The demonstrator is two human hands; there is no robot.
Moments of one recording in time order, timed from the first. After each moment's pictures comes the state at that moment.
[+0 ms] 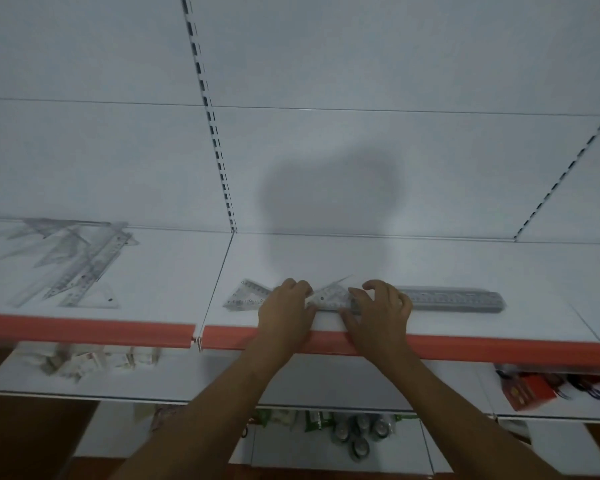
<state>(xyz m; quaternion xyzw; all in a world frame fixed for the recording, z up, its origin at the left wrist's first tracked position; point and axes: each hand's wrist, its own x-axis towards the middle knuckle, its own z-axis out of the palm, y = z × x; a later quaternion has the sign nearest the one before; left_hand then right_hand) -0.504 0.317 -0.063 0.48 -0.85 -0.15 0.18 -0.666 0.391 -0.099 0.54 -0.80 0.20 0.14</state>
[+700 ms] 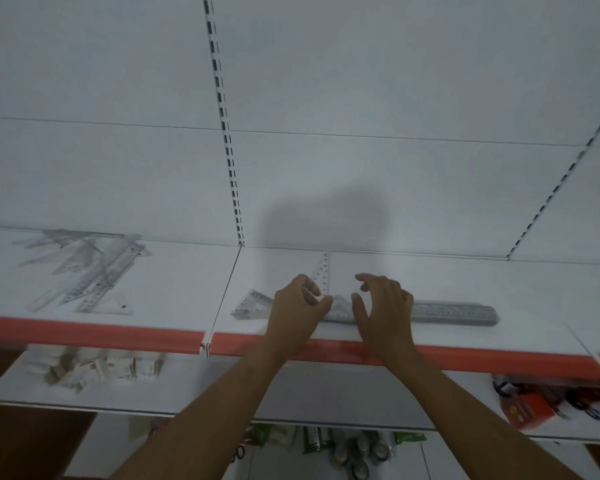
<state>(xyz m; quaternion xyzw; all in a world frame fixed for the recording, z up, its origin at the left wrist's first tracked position) -0.503 0.328 -0.034 0.46 -0.72 -0.38 0.35 -0.654 0.397 -0.047 0.56 -0.74 0.37 0.09</state>
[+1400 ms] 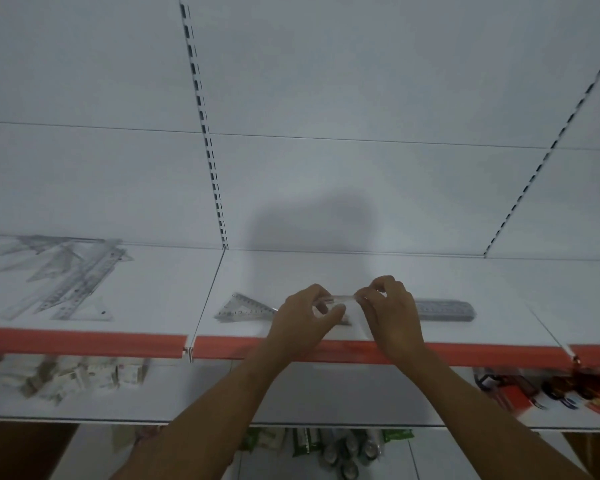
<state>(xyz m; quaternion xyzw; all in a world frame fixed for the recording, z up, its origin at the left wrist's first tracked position) -0.522 0.349 -0.029 0.37 -0.81 -0.36 0.28 -0.693 0.421 -0.041 0.60 -0.73 0.29 0.16</state>
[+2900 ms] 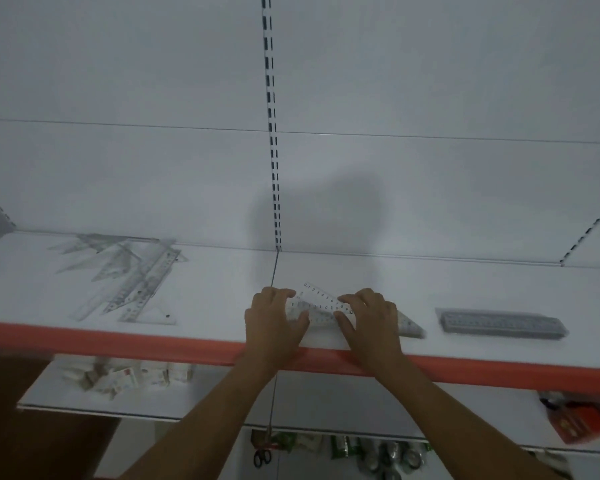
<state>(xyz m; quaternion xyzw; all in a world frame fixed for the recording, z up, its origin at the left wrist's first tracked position) -0.396 0.265 -0.076 0.52 -0.78 -0.15 0.31 -0.569 0.334 -0.079 0.60 -0.74 0.27 0.12</state>
